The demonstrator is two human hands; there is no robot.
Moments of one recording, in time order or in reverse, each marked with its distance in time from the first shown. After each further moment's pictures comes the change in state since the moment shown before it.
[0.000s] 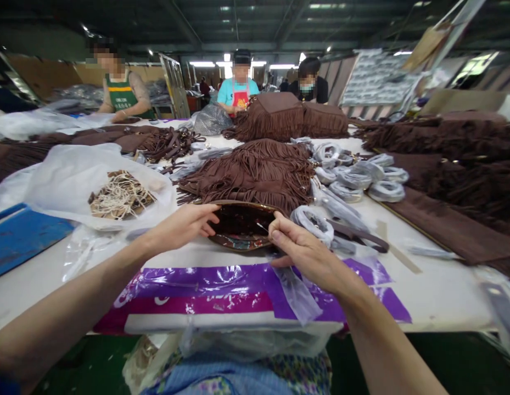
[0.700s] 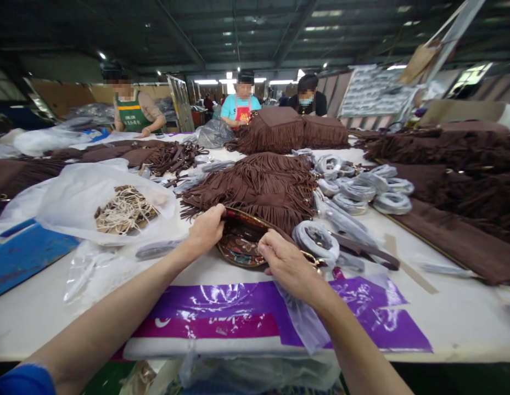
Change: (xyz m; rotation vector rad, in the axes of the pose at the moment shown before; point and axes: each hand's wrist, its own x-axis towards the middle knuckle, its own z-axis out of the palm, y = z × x) left_hand 0.049 -0.025 0.027 0.390 0.351 -0.047; right_hand 0.028 0.002 0.024 -0.370 0.086 -0.152
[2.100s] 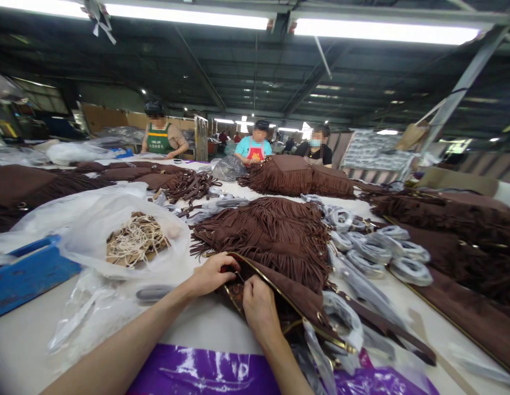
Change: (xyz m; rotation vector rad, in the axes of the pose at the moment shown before) left_hand 0.006 -0.051 0.005 -0.471 -0.110 0.102; right_hand 0.083 0.023 0.092 -0.104 0.388 -0.051
